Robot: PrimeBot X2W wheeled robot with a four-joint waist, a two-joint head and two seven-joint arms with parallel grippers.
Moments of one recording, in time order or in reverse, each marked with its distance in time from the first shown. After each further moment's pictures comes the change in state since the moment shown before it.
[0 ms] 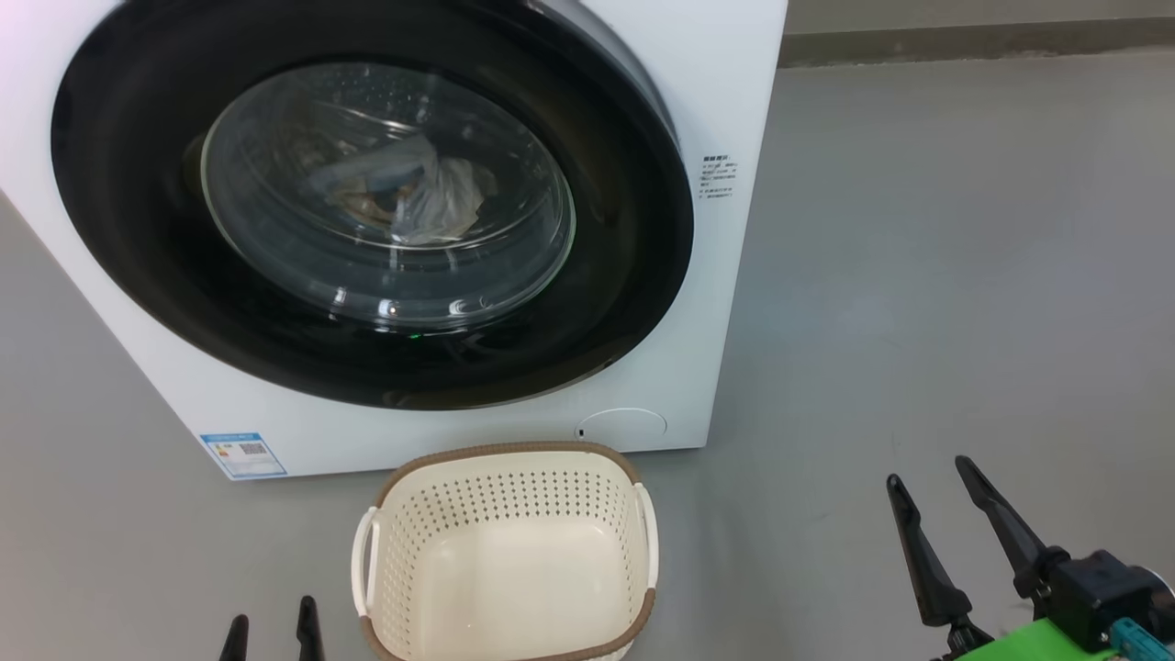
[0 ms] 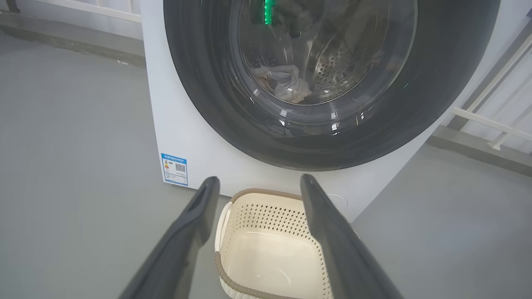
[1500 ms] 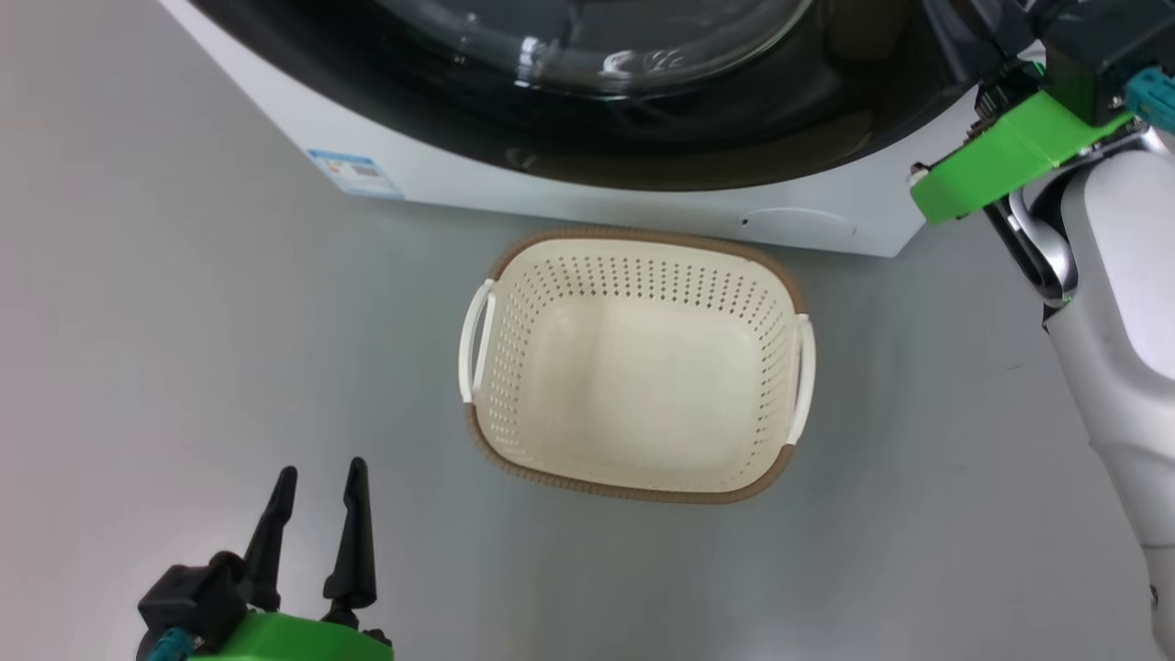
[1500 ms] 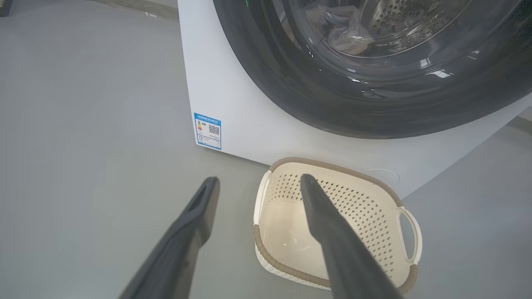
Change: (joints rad) left arm -0.208 -0.003 -0.070 -0.016 0.001 -0.043 0.000; right arm -1.013 -0.180 0.297 0.387 0.003 0.009 0.000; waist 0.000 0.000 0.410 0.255
